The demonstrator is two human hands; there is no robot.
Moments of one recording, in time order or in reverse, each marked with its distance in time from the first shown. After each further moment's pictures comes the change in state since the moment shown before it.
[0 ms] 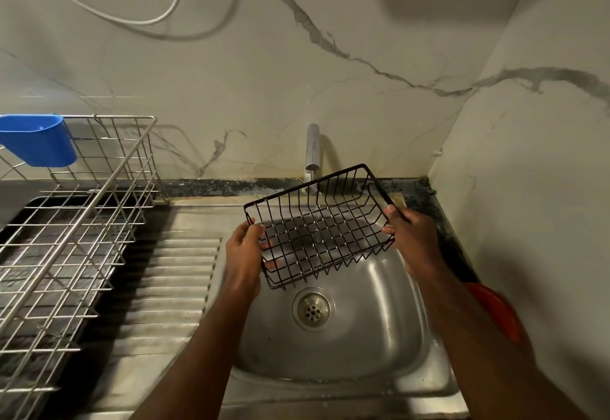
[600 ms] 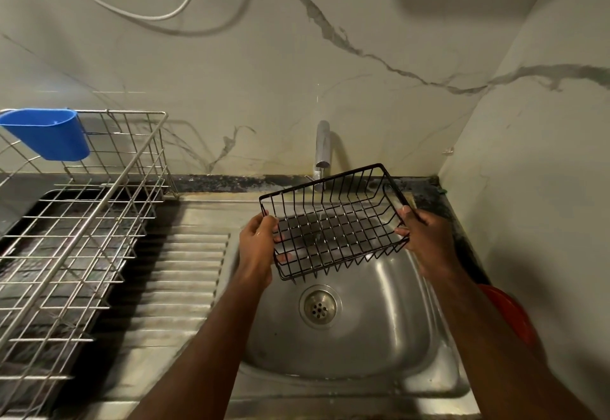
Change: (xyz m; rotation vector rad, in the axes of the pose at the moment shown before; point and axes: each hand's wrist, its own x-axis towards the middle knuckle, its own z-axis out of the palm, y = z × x) left_hand -0.009 0.017 0.010 0.059 -0.027 0.000; right_hand 0.004 0.009 -0.006 -0.007 0.002 0.035
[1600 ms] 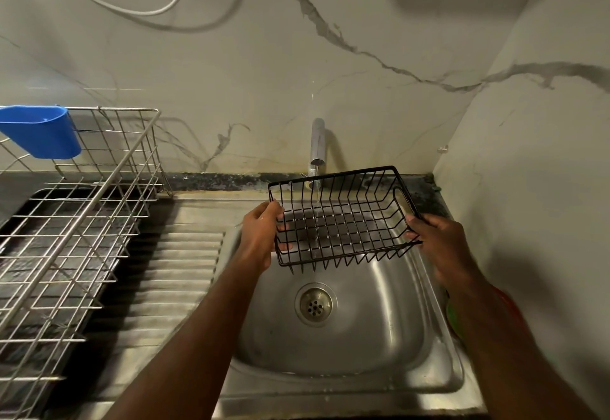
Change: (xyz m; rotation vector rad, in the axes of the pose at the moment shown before) left_hand 0.010 0.015 0.014 0.096 -0.089 -0.002; right_hand -0.006 0.001 -0.031 0.047 -0.012 -0.012
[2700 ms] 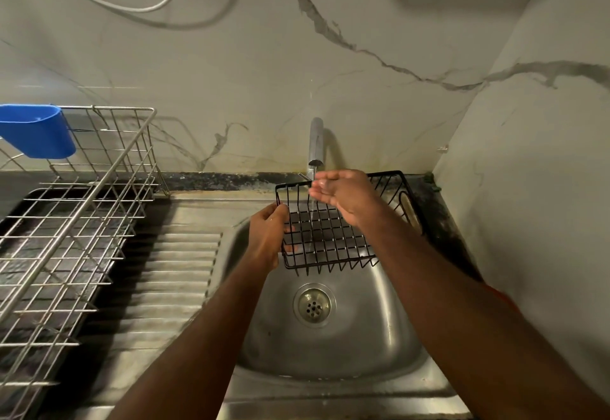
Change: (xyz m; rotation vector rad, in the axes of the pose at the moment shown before) left_hand 0.002 -0.004 0.019 0.044 0.033 -0.024; right_hand 0.009 -0.091 0.131 0.283 -0.420 0.230
